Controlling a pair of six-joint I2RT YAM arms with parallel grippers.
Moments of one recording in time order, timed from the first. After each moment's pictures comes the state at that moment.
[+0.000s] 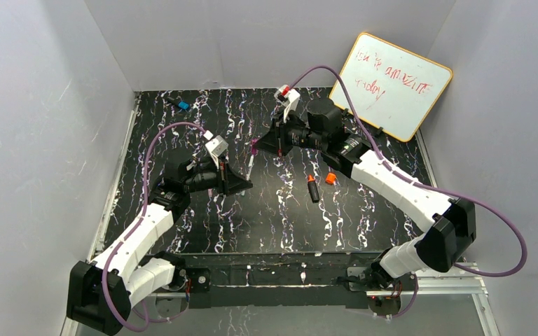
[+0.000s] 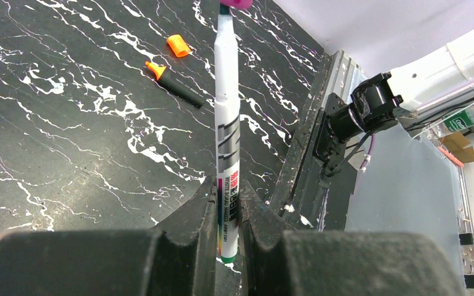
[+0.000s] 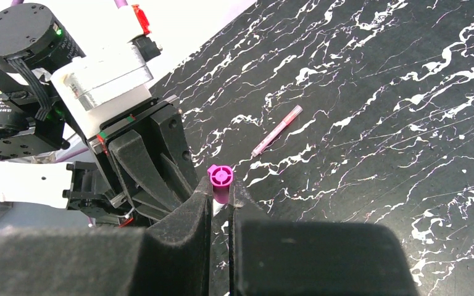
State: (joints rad) left arm -0.34 0.99 0.62 0.06 0.87 -0.28; right arm 0.75 1.44 1.33 -0.14 -0.46 0.32
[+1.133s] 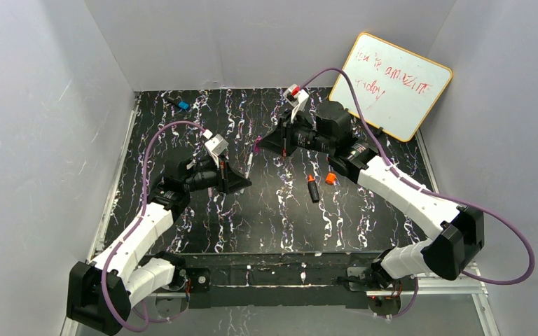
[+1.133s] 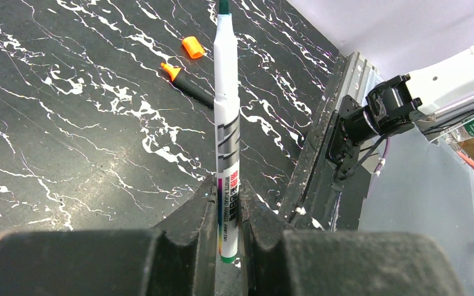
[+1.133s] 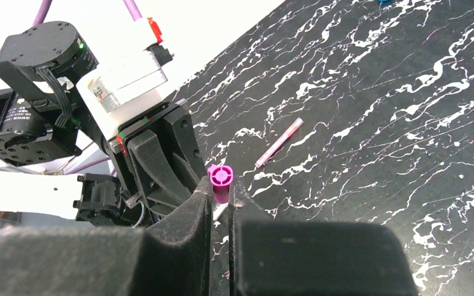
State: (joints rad) left arm -0.34 0.99 0.64 0.02 0.83 -0.25; right arm 0.75 1.37 1.26 -0.07 -0.45 0.36
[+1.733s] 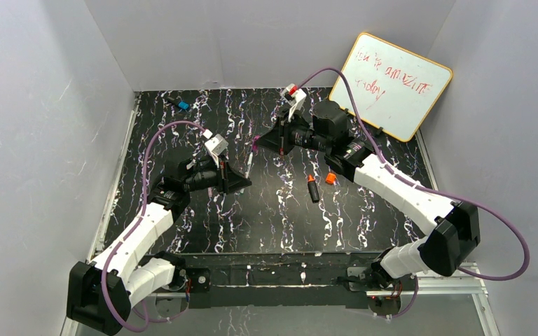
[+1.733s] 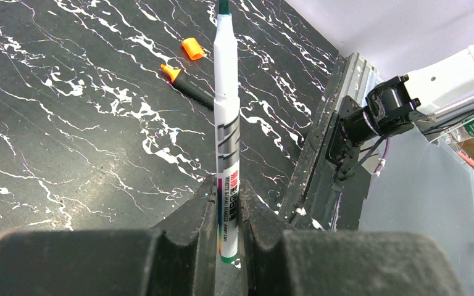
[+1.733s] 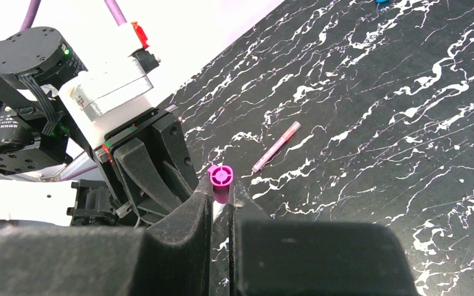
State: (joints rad) left arm -0.34 0.99 0.64 0.03 0.83 -0.25; right arm 0.74 1.40 1.26 -0.03 -0.44 0.37
